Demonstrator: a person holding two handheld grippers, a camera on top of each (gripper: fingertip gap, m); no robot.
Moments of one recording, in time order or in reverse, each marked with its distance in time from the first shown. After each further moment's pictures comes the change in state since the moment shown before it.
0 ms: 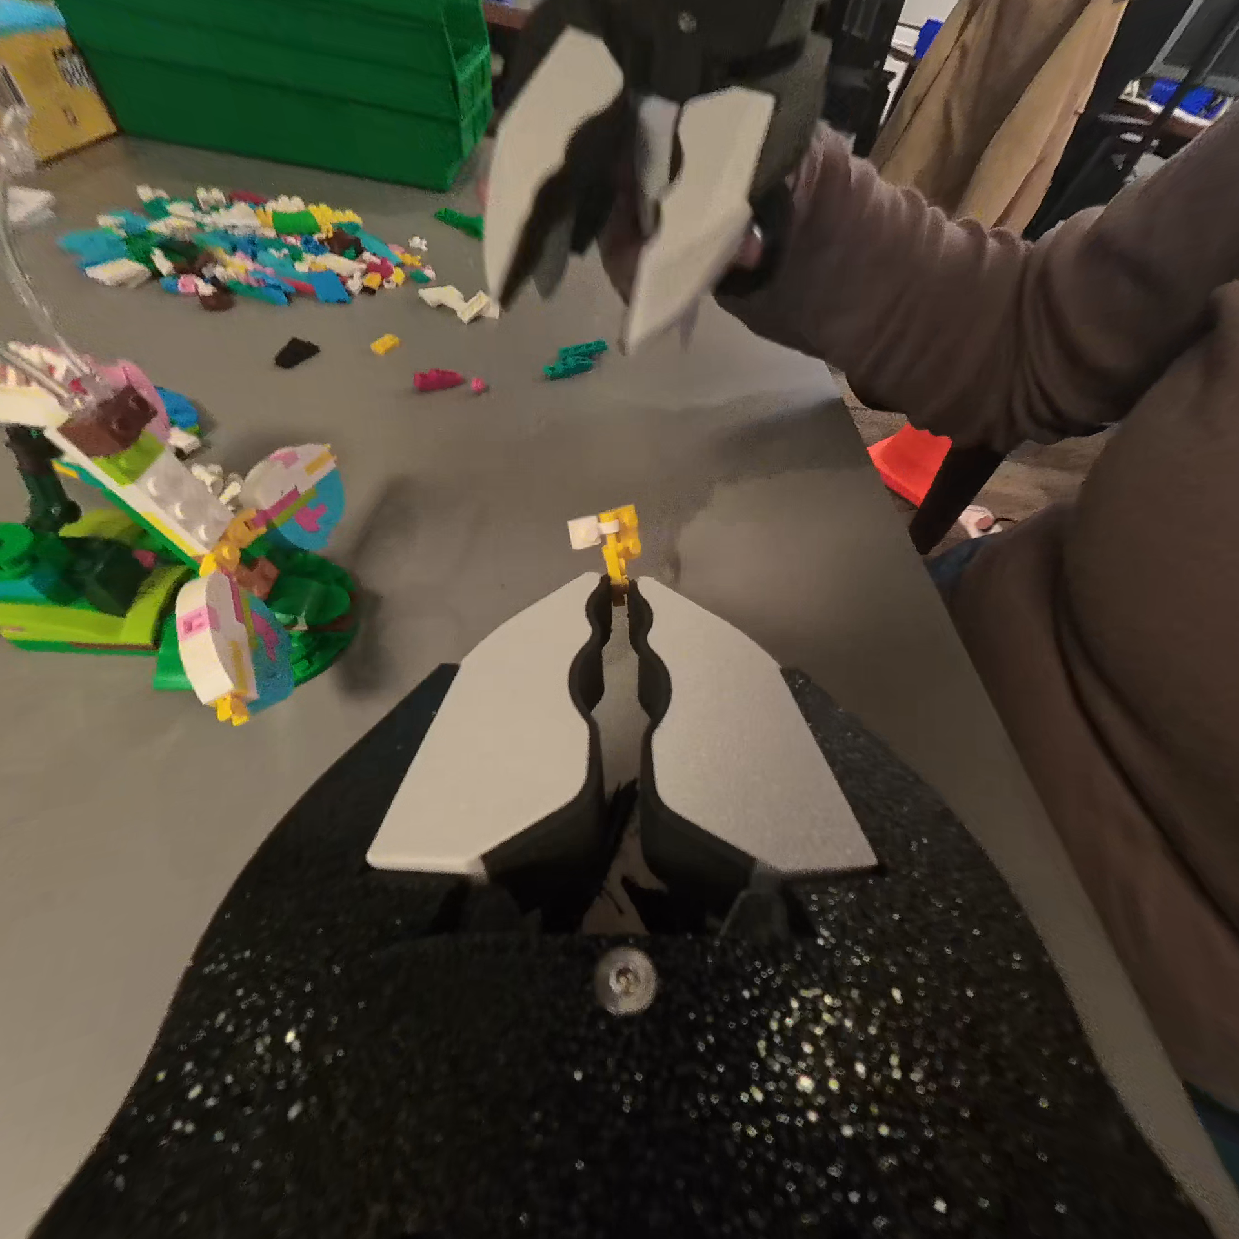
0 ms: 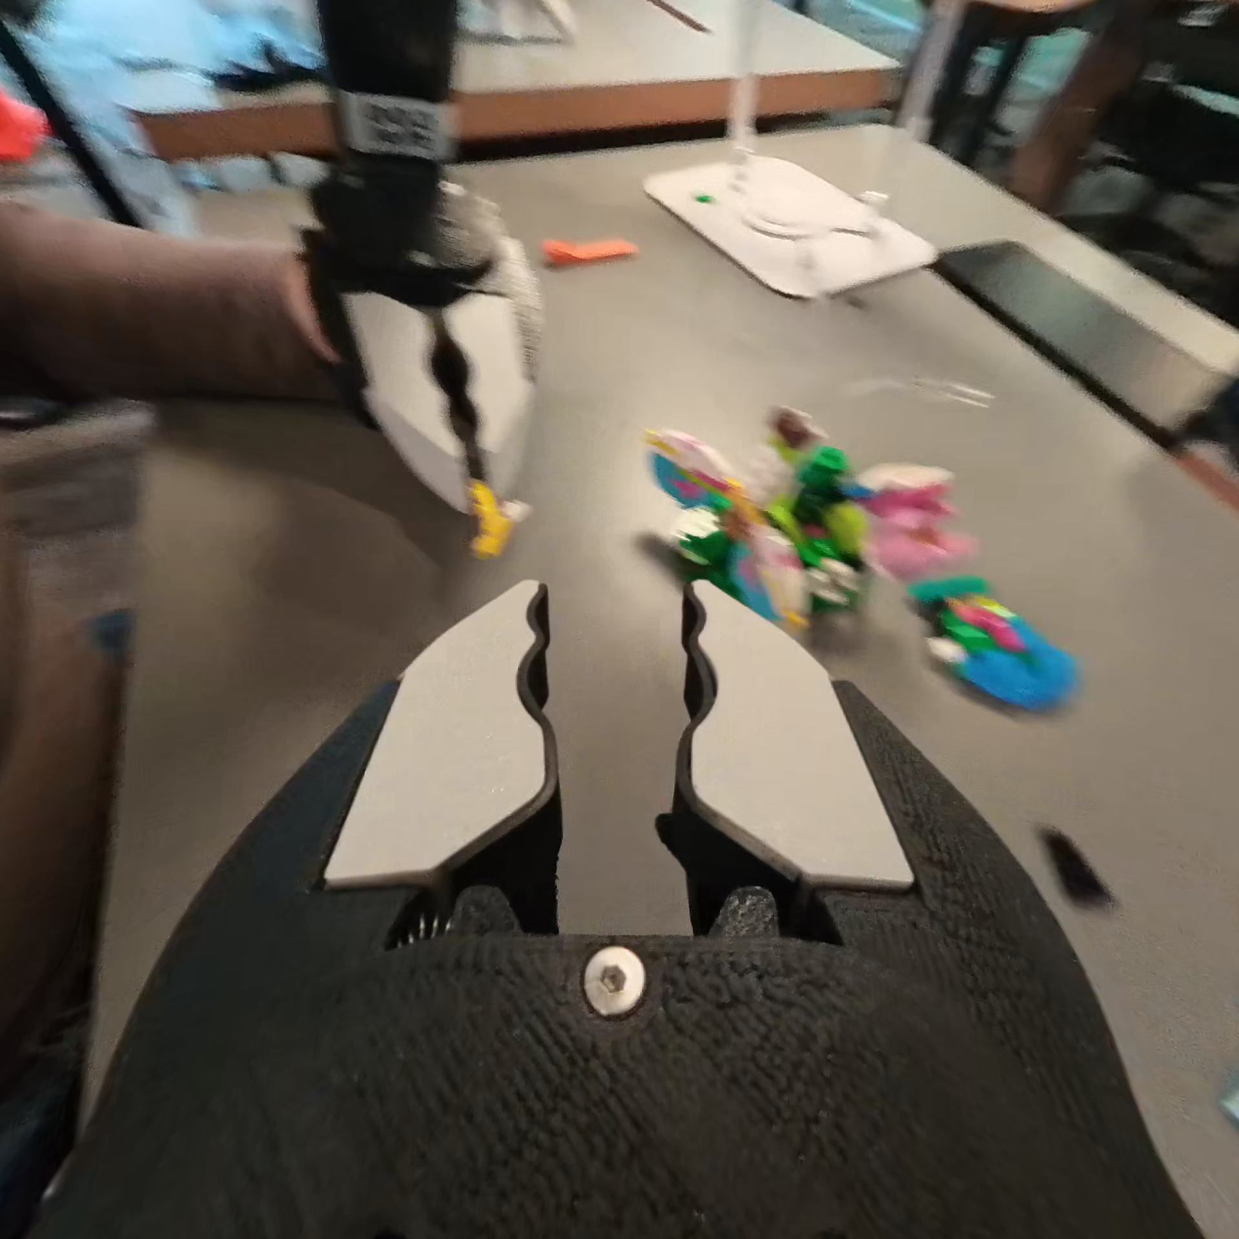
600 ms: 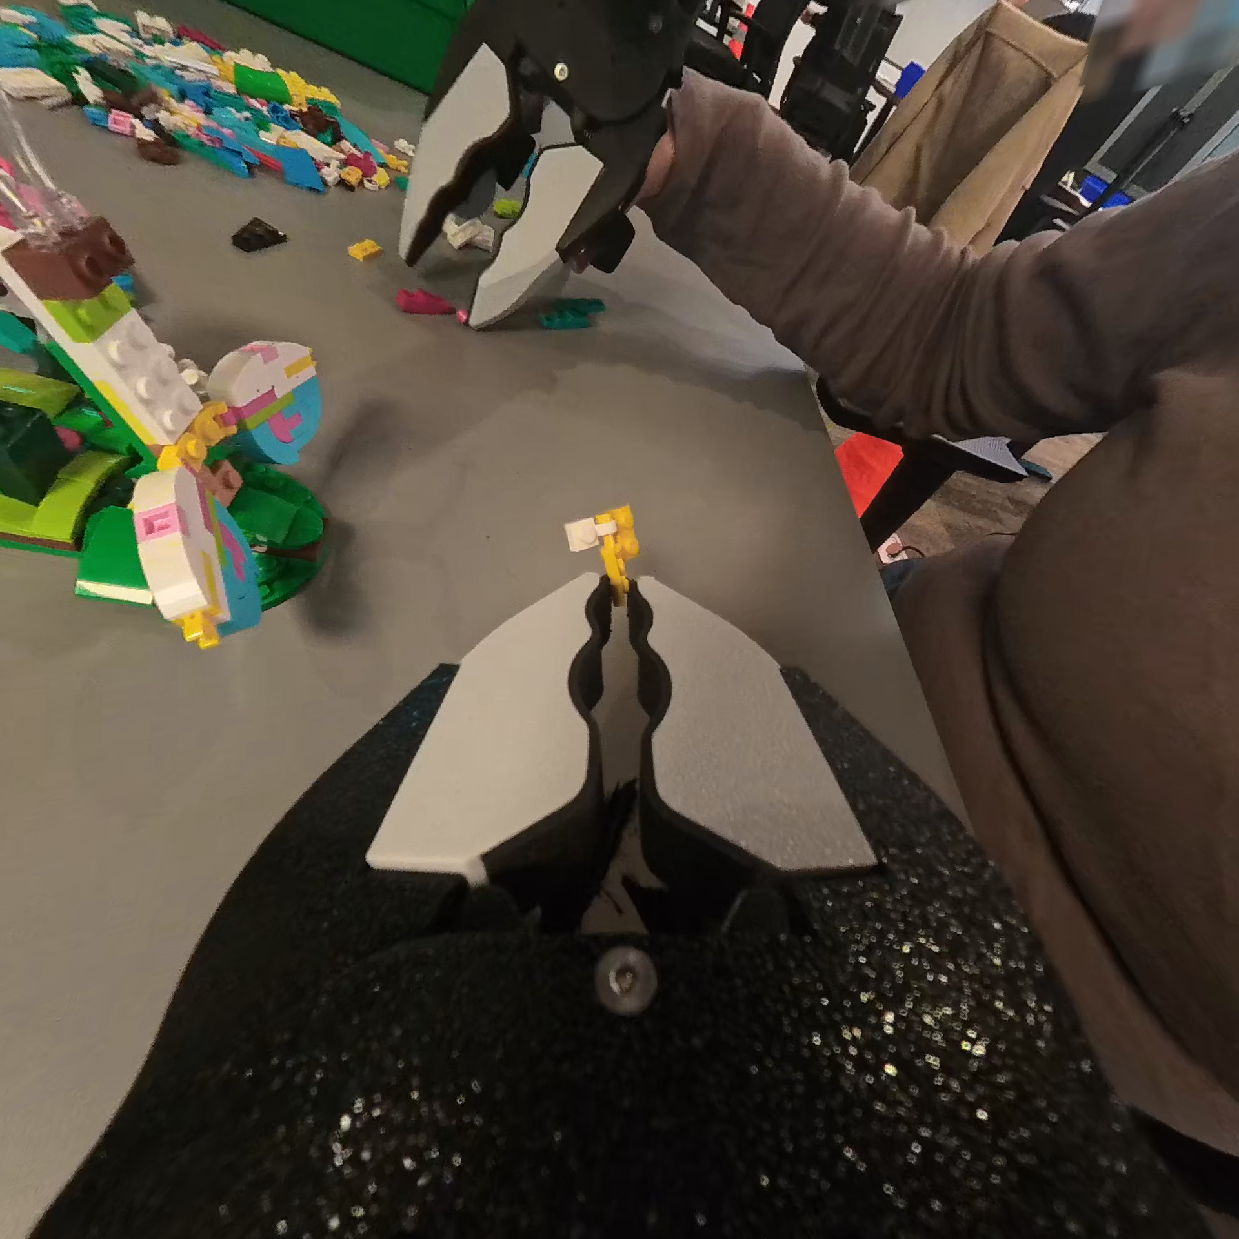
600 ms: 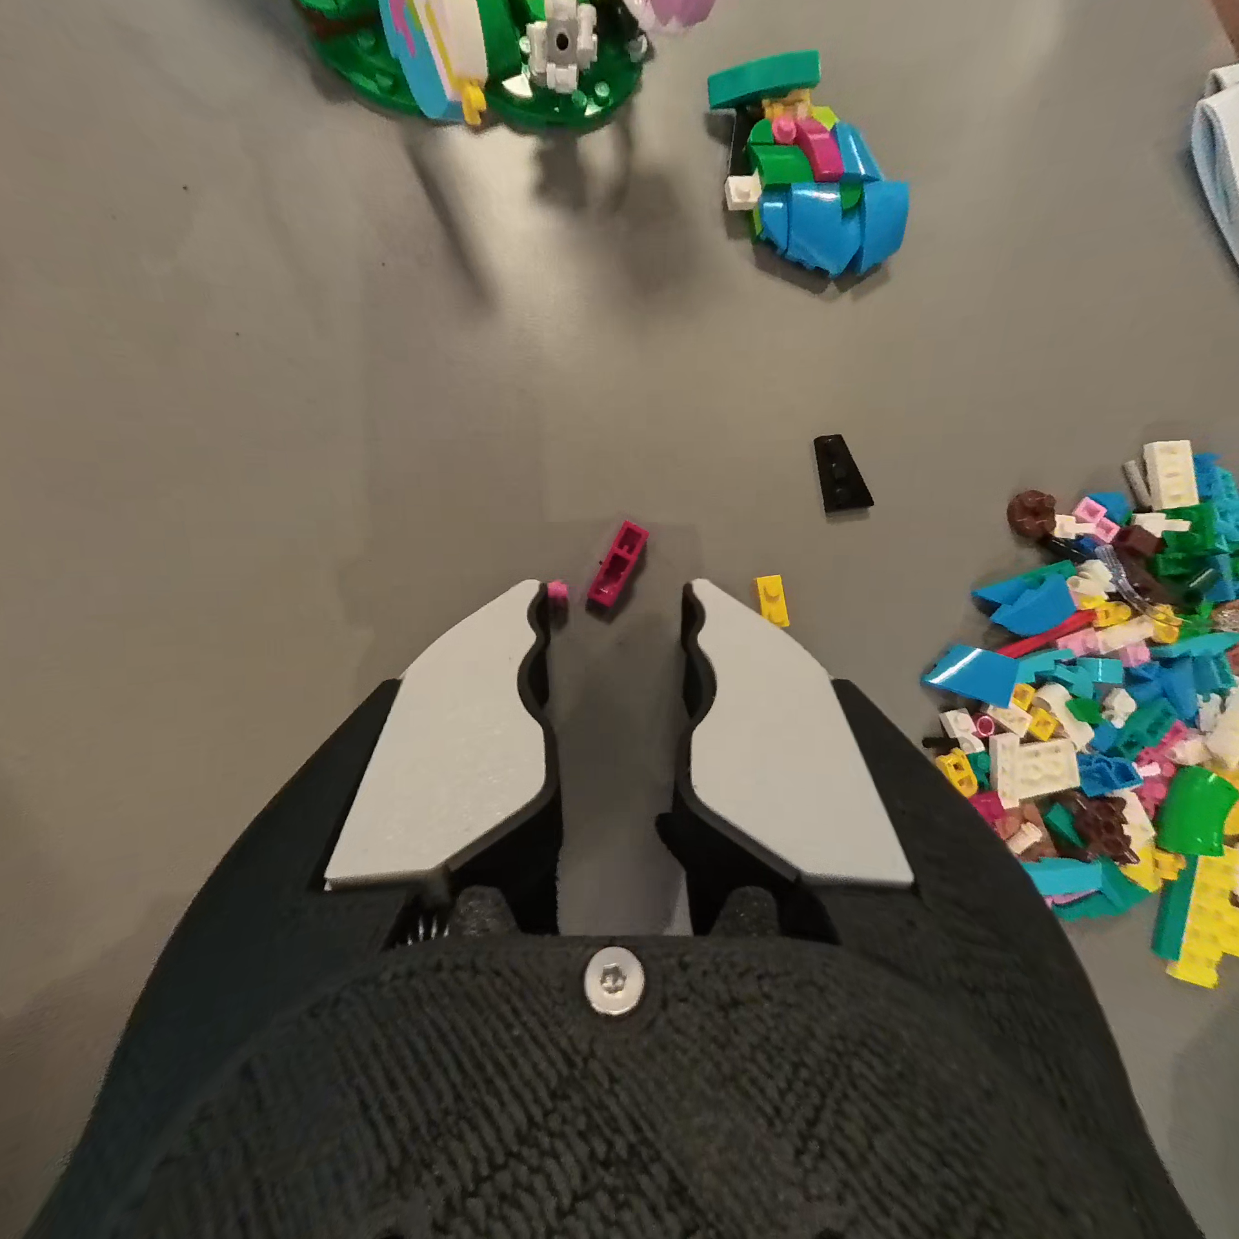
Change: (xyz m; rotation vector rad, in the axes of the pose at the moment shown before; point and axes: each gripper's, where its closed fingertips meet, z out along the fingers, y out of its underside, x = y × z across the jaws) left arm -0.004 0.010 -0.002 -0.042 0.061 -0.194; right arm 0.101 0.122 -0.049 -0.512 0.237 -0.002
